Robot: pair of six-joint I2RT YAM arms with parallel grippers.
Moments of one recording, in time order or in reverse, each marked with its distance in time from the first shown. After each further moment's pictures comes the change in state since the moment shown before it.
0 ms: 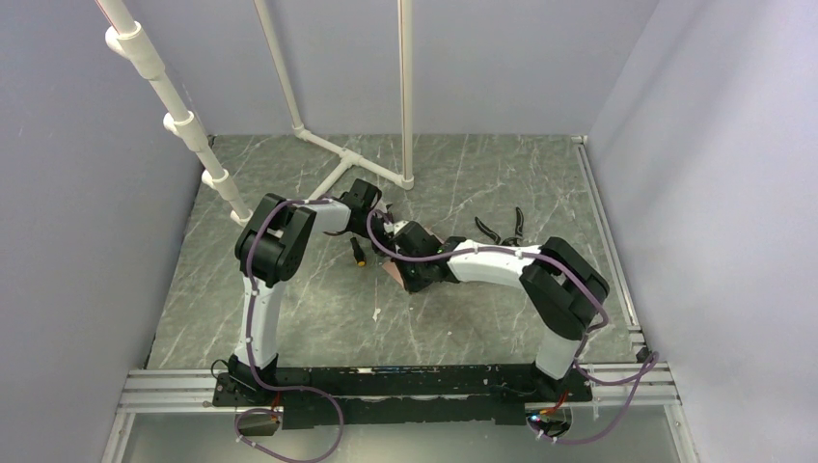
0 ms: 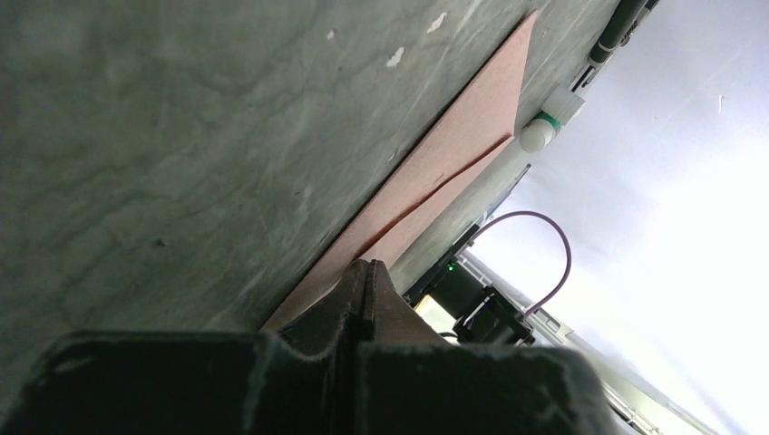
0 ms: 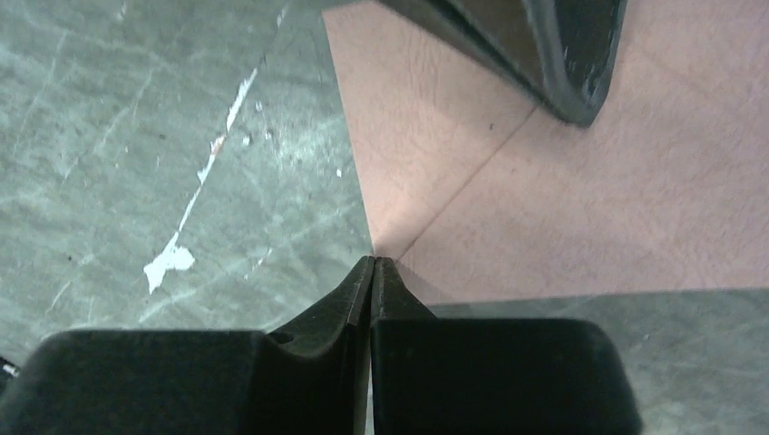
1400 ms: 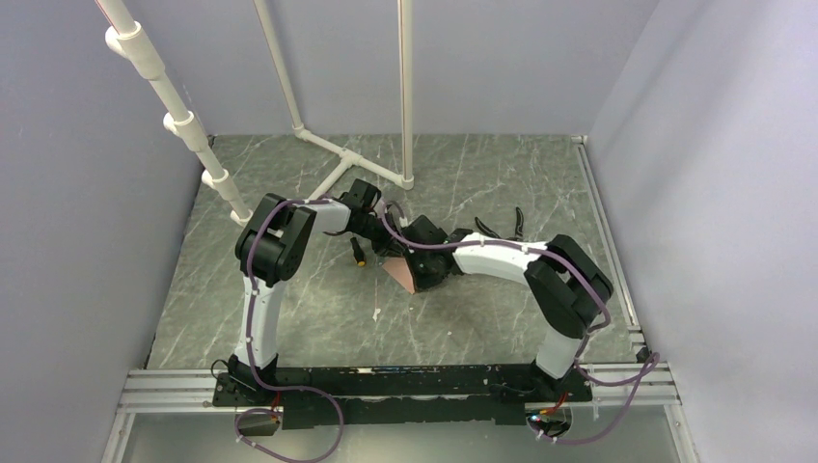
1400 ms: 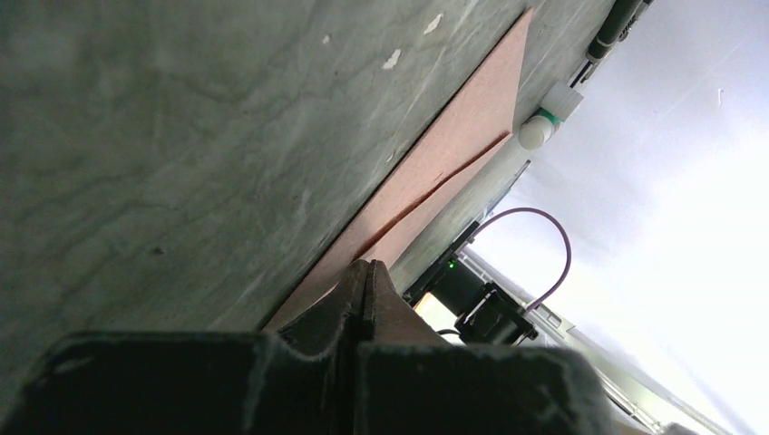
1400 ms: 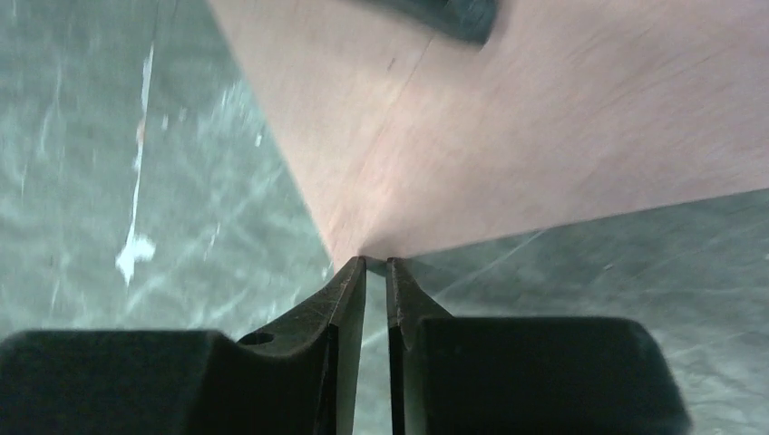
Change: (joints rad) left arm 0.002 0.006 0.000 0.011 0.013 0.007; right arm -0.061 0.001 0.037 -0.137 0.022 0.120
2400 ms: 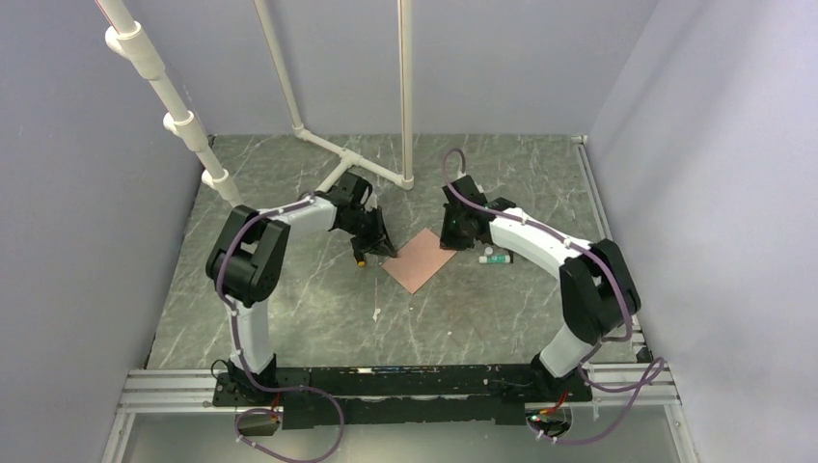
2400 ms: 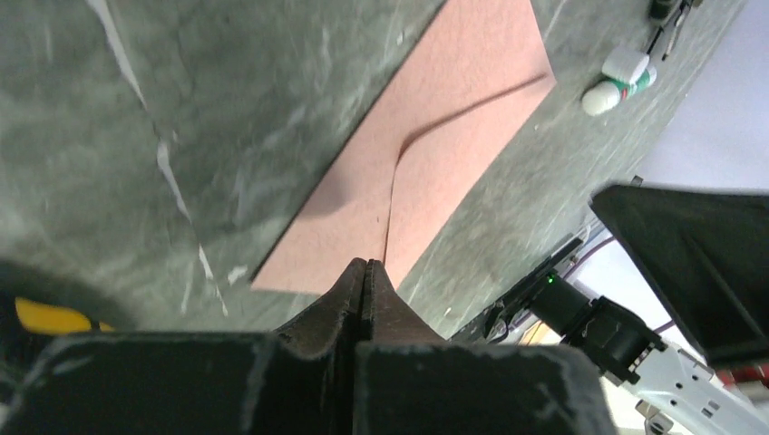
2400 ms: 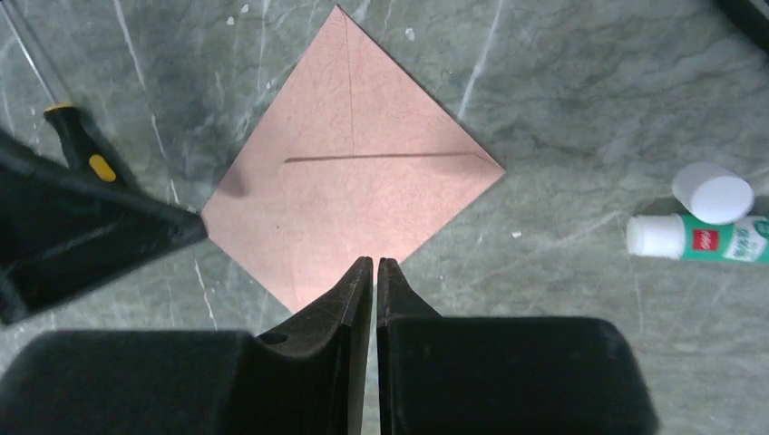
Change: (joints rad) left arm 0.003 -0.213 -0.057 -0.171 -0.223 0.242; right arm -0.261 -0.146 0.068 -0.104 0.032 0.249
